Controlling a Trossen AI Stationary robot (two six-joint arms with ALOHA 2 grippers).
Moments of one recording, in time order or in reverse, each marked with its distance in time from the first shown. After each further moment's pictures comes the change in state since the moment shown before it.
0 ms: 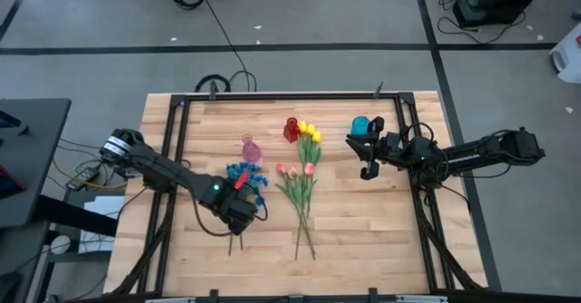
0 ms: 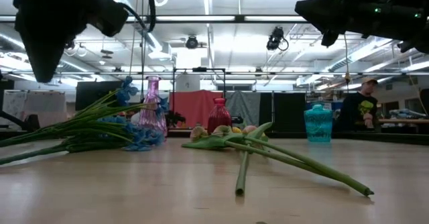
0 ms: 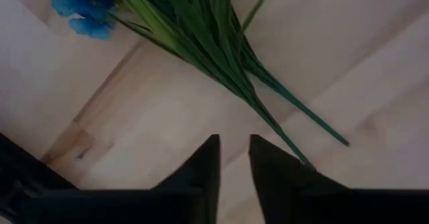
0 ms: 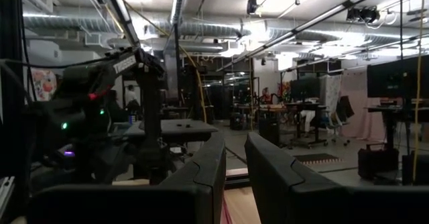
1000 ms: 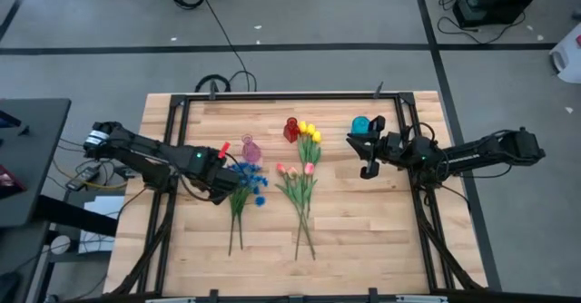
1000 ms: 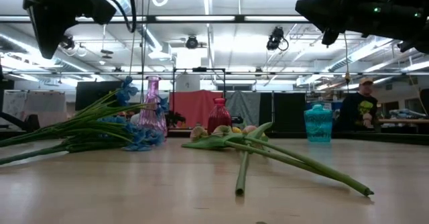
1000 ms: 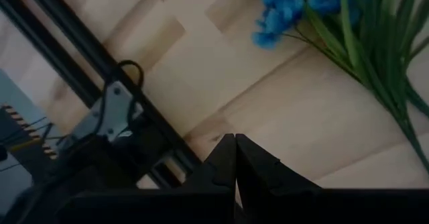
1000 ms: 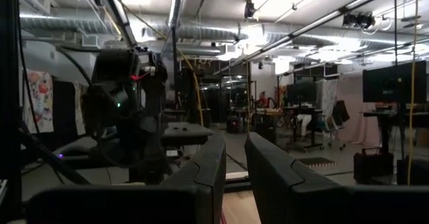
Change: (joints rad) left arm 0.169 -0.203 0.001 -0.385 -0.093 0.091; right arm -0.003 0.001 0.000 0.016 0.007 -0.015
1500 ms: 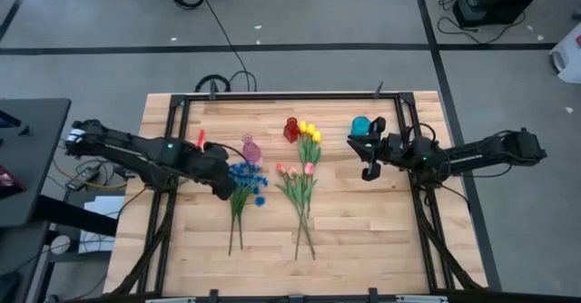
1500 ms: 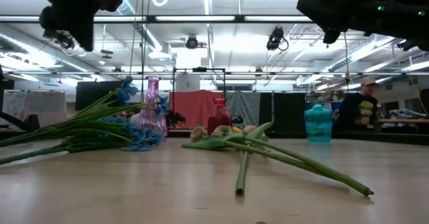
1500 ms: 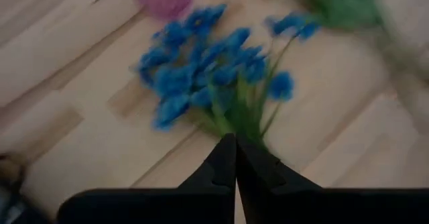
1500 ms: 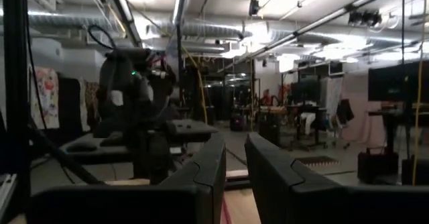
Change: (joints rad) left arm 0.013 -0.222 -0.117 0.378 -0.098 0.044; right arm 0.015 -0.035 0.000 -0.049 0.001 -0.014
